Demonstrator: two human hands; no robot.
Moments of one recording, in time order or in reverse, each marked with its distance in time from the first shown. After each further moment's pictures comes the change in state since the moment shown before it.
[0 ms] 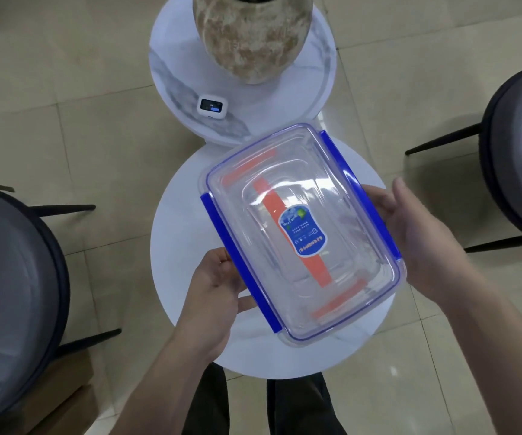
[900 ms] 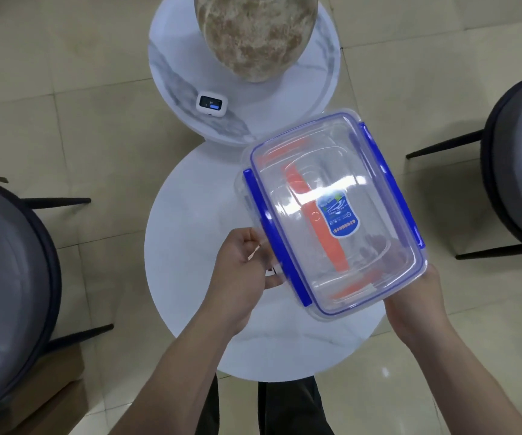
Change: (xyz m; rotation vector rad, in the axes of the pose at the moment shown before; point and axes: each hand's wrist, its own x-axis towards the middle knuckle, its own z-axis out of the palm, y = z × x) left_hand 0.030 0.008 0.040 -0.028 -0.018 -0.034; right_hand -0.005 0.068 -0.011 0.020 0.323 -0.217
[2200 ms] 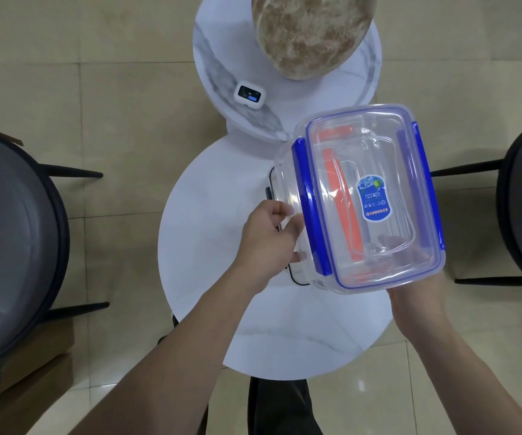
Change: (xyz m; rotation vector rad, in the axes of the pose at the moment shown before) left_hand 0.038 0.007 -0.004 0.037 -0.016 0.030; right_hand 0.012 -0.005 0.027 -0.047 0.021 -0.023
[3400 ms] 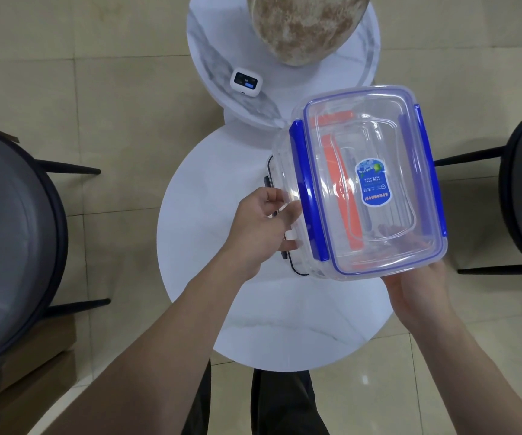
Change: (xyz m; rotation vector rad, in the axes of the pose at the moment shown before) left_hand 0.005 -0.005 -0.013 -0.044 -0.058 0.017; right_hand -0.004 0.007 -0.005 0.228 -0.031 0.082
